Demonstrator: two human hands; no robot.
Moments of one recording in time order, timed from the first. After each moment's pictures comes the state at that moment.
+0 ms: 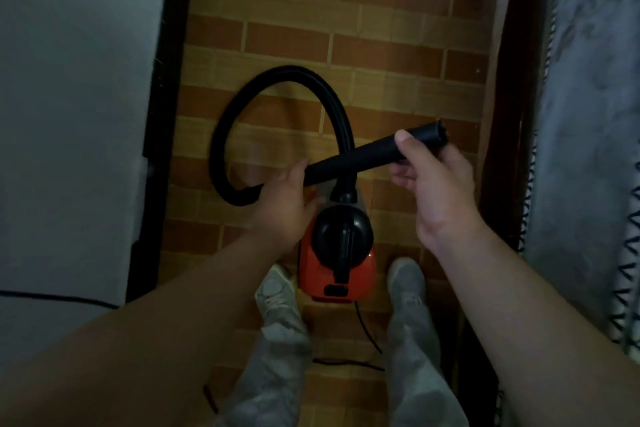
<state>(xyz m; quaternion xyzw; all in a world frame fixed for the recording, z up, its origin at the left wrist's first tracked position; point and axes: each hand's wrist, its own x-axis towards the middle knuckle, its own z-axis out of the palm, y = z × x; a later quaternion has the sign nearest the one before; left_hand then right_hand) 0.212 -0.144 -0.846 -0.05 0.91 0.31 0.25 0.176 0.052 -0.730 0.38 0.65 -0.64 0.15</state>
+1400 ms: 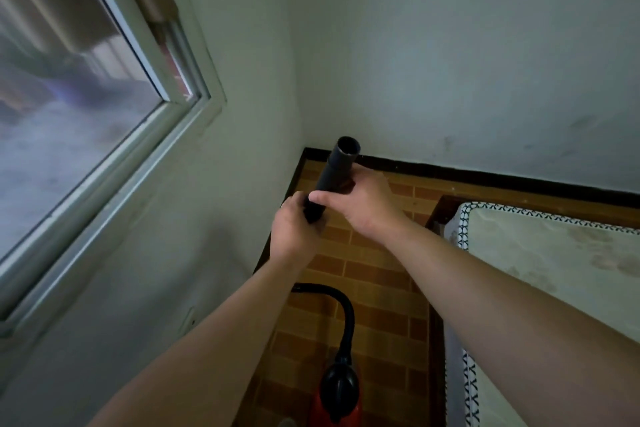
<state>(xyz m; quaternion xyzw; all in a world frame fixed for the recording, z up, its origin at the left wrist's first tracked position) 0.131 -0.118 -0.239 -0.13 0.87 0.46 -0.09 0.101 0.022 -0.154 -0.12 0.86 -0.49 0.09</state>
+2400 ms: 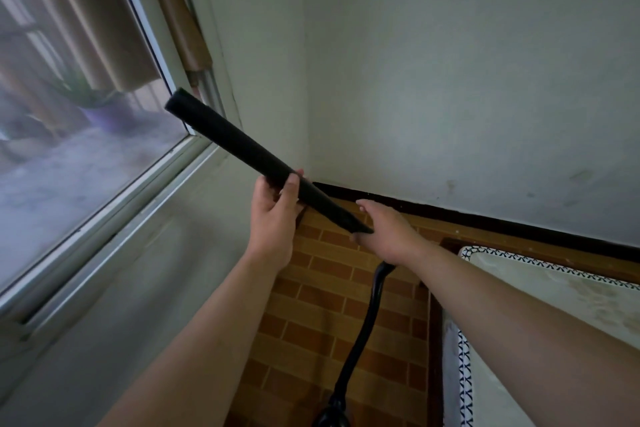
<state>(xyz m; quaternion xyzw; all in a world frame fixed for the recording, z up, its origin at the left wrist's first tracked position) 0.141 -0.117 -0.123 -0.12 0.56 0.79 -0.20 0.075 0.069 -0.150 -0.18 0.93 -0.30 0.12</state>
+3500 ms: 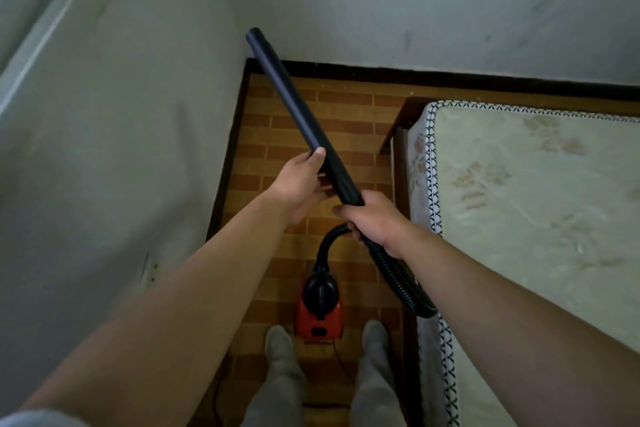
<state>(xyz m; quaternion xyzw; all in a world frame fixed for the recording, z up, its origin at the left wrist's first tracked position) 0.132 -0.087 -0.312 -0.21 0.59 0.74 0.25 0.173 0.066 -0.334 0.17 0.78 -0.52 0.32</state>
